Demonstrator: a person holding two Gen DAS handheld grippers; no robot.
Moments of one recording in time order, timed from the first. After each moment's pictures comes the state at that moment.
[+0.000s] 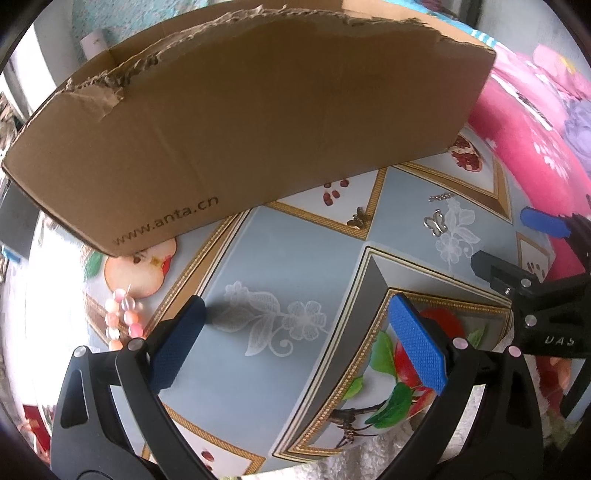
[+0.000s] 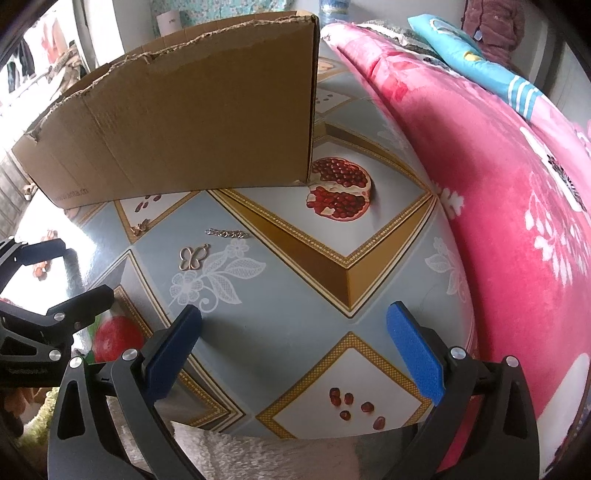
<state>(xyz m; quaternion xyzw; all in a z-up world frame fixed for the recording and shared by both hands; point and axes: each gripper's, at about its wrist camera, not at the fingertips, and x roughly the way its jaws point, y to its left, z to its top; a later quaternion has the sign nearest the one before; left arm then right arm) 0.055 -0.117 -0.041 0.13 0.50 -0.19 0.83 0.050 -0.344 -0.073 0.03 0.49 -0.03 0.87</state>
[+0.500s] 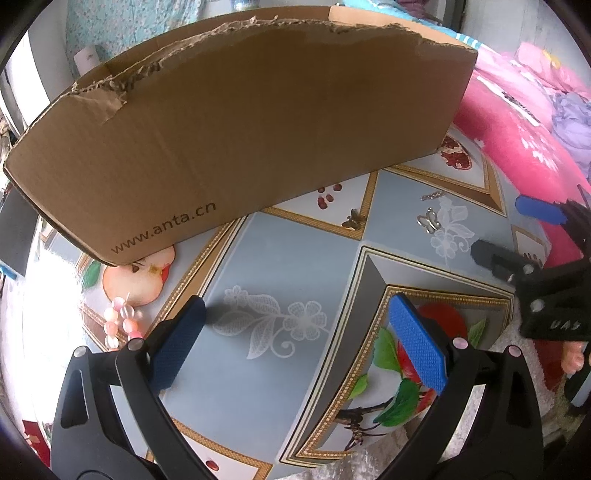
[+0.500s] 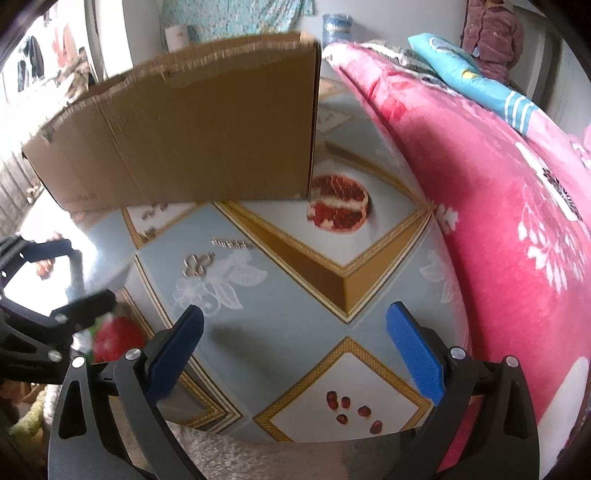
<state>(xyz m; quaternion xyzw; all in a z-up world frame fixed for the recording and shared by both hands) 0.038 -0.106 -0.044 0.14 0.47 -0.22 0.85 0.035 -0.343 -0.064 0.02 0.45 -0.02 0.89</state>
